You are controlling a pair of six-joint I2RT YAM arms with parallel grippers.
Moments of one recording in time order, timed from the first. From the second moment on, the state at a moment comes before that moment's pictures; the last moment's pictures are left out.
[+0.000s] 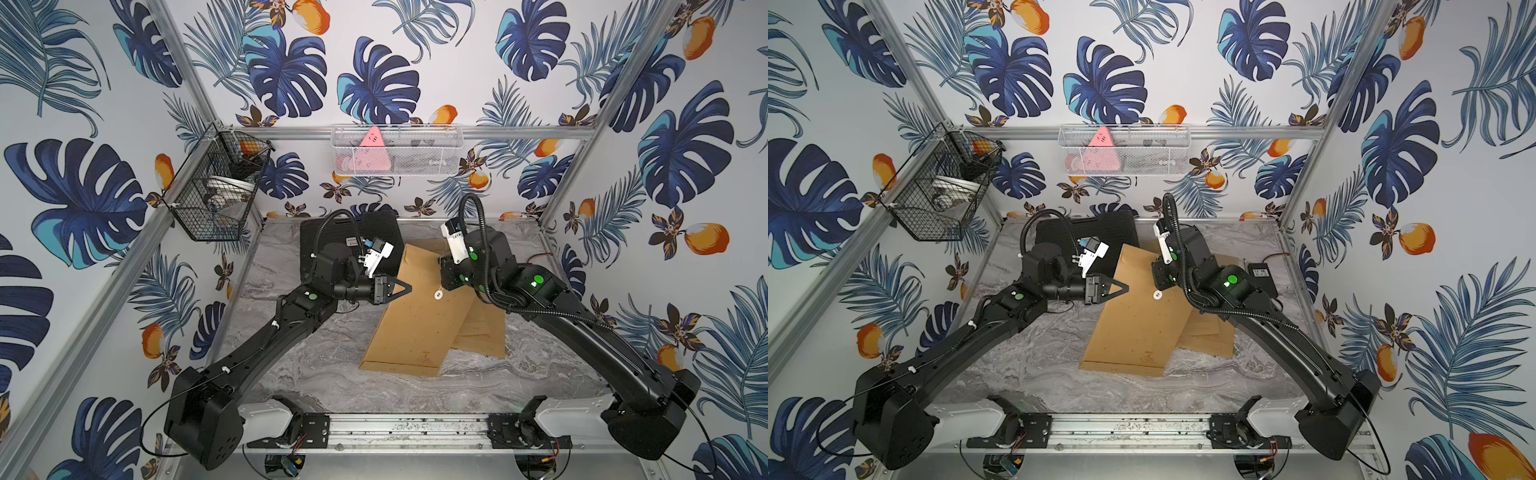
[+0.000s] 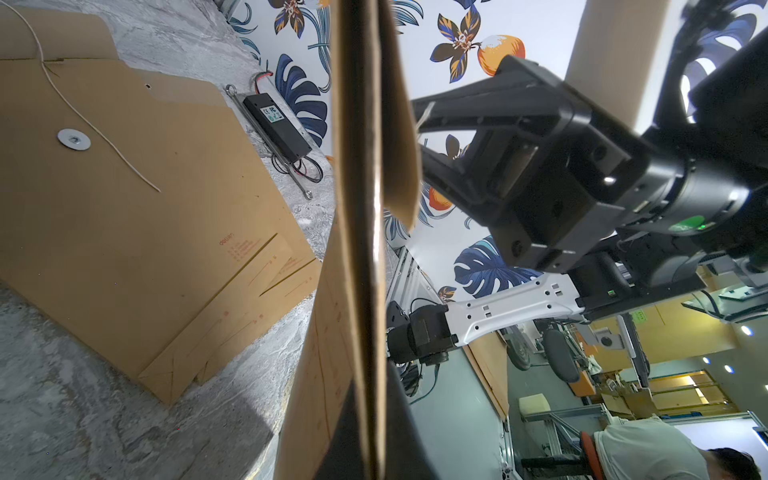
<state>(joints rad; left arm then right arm) -0.44 1.26 1.00 -0.08 0.88 -0.60 0.74 1.30 1.40 -0.70 0.18 0.21</state>
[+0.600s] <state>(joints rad) -0.44 1.27 1.02 -0.09 0.86 -0.57 0.67 1.17 1.18 -0.55 -0.05 0.38</state>
